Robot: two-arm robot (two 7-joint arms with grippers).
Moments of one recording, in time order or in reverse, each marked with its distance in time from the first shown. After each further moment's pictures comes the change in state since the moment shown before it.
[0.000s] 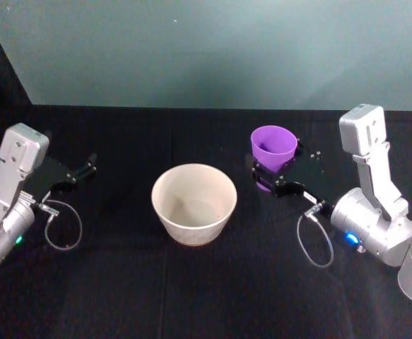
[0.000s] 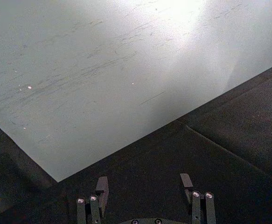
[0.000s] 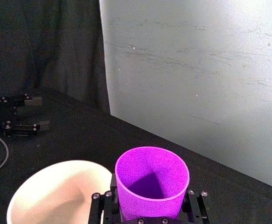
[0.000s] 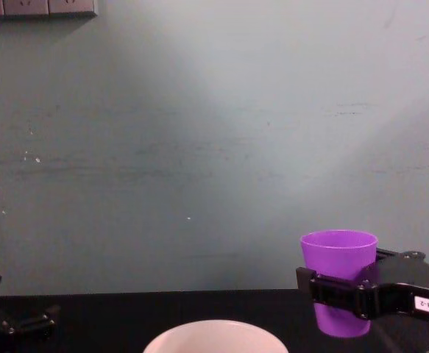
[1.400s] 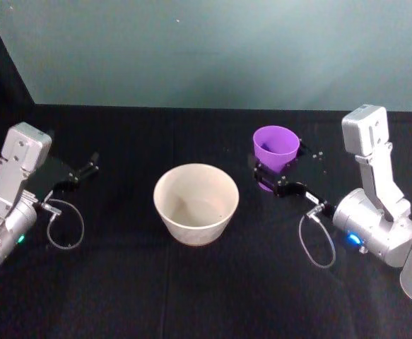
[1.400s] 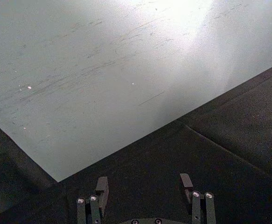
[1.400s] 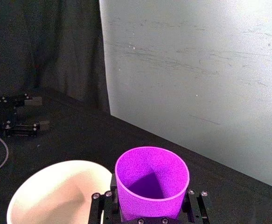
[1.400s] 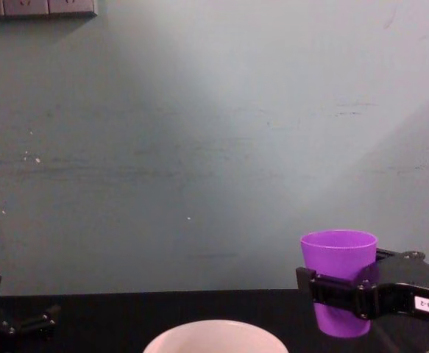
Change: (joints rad) left arm 0.000 0.000 0.000 0.000 0.000 0.000 0.000; right arm 0.000 0.000 0.000 0.000 0.000 0.000 0.000
